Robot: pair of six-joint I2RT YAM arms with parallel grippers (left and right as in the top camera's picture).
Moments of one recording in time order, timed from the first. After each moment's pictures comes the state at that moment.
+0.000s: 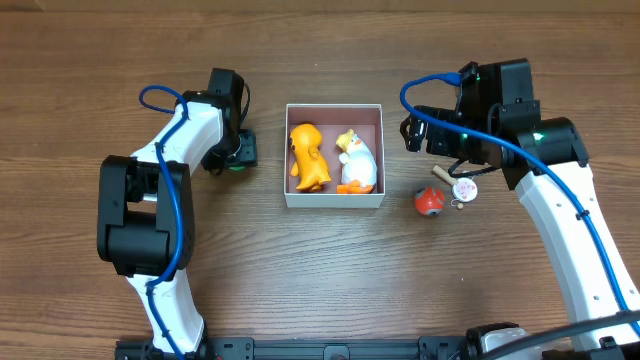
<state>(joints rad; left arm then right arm) -0.13 2.05 1.38 -0.83 -0.04 -0.25 0.18 1.44 1.36 -0.94 -0.24 0.31</state>
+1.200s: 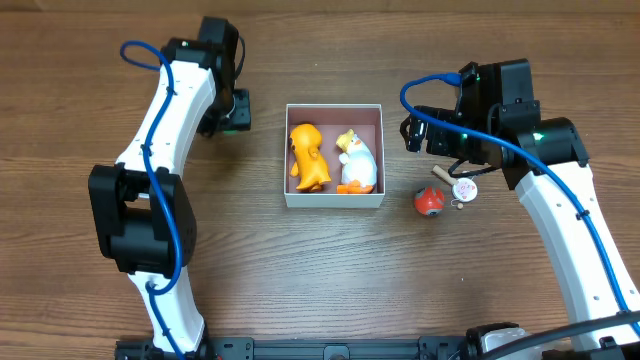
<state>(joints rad) -0.14 2.06 1.80 -1.19 -0.06 -0.25 0.18 1.44 1.36 -0.94 -0.24 0.31</state>
